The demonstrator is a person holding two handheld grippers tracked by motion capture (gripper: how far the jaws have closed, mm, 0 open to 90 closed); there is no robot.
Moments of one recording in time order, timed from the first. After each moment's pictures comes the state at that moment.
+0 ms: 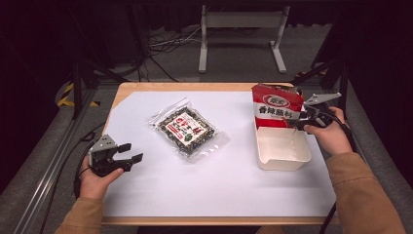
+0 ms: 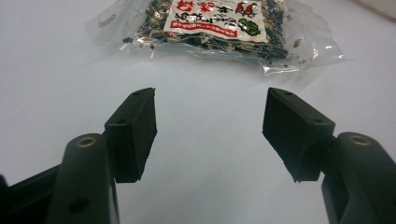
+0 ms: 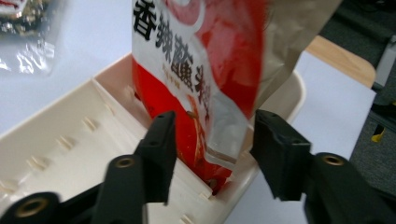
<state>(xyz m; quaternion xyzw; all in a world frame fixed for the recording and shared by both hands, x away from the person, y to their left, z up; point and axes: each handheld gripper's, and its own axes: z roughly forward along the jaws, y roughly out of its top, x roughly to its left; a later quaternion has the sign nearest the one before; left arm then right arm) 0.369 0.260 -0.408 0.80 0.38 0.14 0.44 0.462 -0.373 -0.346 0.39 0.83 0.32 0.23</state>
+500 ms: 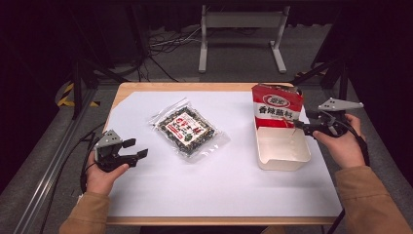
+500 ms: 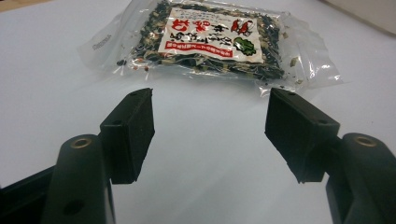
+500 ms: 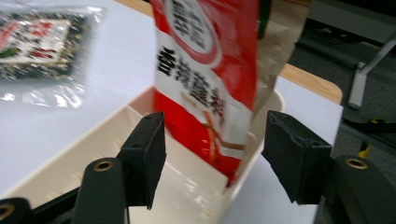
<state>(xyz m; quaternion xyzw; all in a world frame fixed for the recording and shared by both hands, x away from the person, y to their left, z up) 0.378 0.246 -0.402 0.80 0.37 0.15 0.45 0.412 -0.373 -0.323 0.41 0.78 0.38 0.27</state>
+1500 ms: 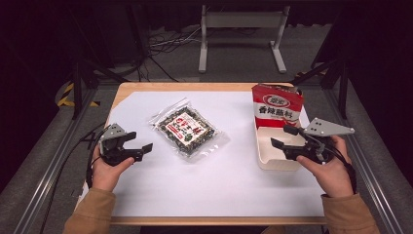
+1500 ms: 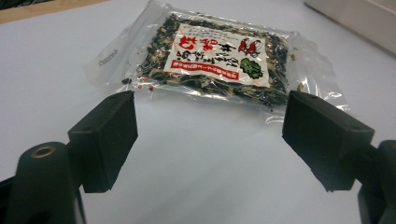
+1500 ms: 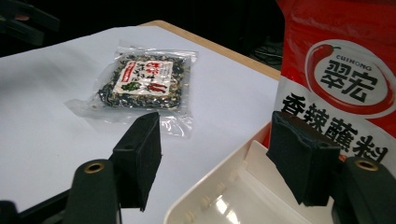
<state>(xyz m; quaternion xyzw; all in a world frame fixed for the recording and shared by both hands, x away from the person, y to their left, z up) 0.394 0.232 -0.392 0.78 0.41 0.16 0.45 0.347 -0.304 -0.320 0.33 0.78 0.47 0.24</state>
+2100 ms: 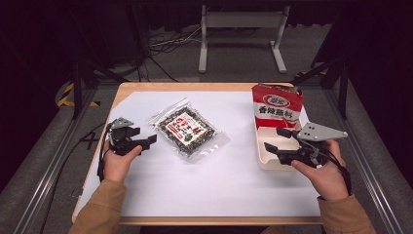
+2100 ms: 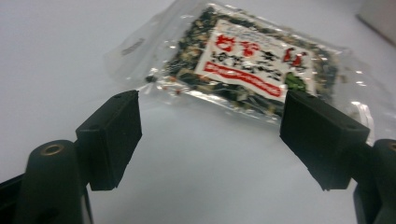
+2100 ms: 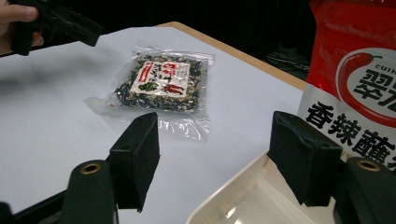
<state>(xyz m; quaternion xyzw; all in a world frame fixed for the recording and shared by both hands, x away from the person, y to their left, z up) 0.430 0.223 -0.408 0.75 0.48 0.16 0.42 0.341 -0.290 -0.324 0.30 0.79 0.48 0.24</state>
